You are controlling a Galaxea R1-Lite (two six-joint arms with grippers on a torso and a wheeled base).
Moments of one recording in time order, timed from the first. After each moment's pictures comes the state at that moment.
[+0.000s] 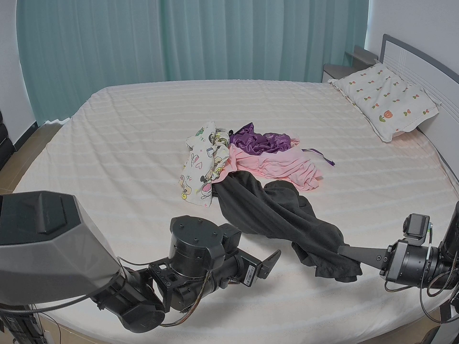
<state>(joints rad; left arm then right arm) -0.84 2.06 -0.67 -1.07 0.13 -0.07 0.57 1.33 -0.18 -0.96 0.32 0.78</state>
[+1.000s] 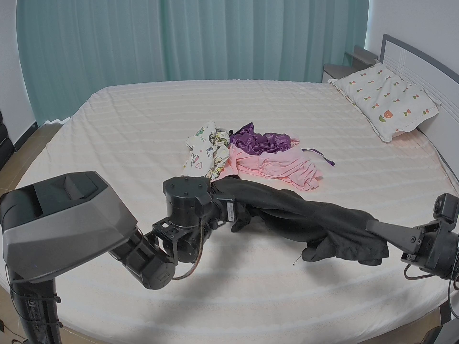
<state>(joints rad) -0.66 2.21 -0.92 -1.15 0.36 -0.17 0.59 1.15 -0.22 -0.95 0.33 0.79</state>
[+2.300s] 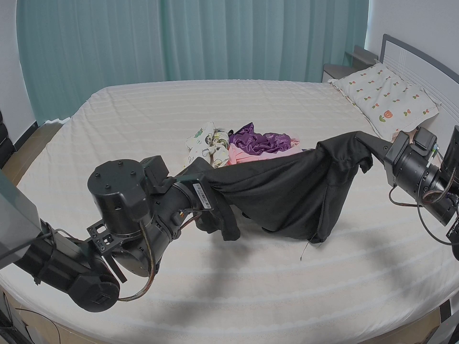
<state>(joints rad) -0.73 1.83 -0.66 -1.21 0.40 -0.34 0.38 1.48 -0.56 -1.00 0.09 0.76</state>
